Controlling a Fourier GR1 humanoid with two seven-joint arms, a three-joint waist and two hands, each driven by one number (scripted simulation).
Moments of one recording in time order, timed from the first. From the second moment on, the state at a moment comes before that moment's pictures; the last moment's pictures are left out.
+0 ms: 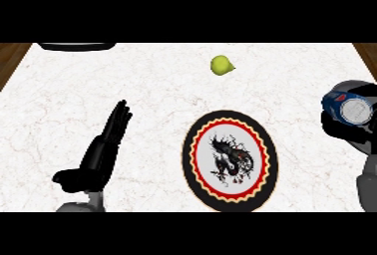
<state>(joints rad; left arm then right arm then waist) -0.02 0.05 -0.15 -1.59 0.01 0.04 -0.09 -0.21 -0.30 -0.15 -1.69 0.86 -0.25 0.53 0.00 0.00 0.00</state>
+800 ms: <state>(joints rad) -0.03 0.04 -0.15 -1.59 0.00 0.02 -0.10 -0.45 -0.53 -0.49 -0.89 0.65 -0.63 -0.07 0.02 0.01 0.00</state>
